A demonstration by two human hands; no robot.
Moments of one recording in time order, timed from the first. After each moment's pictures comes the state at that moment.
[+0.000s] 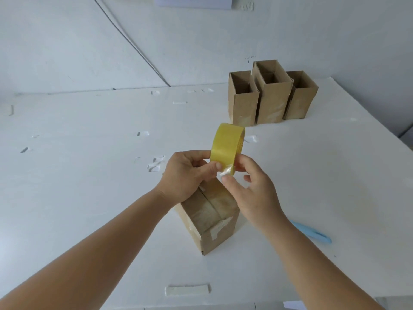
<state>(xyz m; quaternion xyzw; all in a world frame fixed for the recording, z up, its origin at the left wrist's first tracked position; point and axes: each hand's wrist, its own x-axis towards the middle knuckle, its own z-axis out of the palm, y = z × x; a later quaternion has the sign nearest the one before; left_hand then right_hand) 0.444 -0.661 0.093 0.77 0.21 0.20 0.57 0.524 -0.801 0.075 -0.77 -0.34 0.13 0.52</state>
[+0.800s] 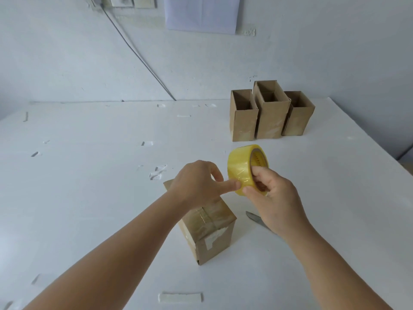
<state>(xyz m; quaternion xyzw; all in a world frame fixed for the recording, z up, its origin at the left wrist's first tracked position) 0.458 -0.689 0.123 0.90 0.32 0.07 0.29 0.547 -0.835 0.102 -0.78 -0.36 0.09 0.50</state>
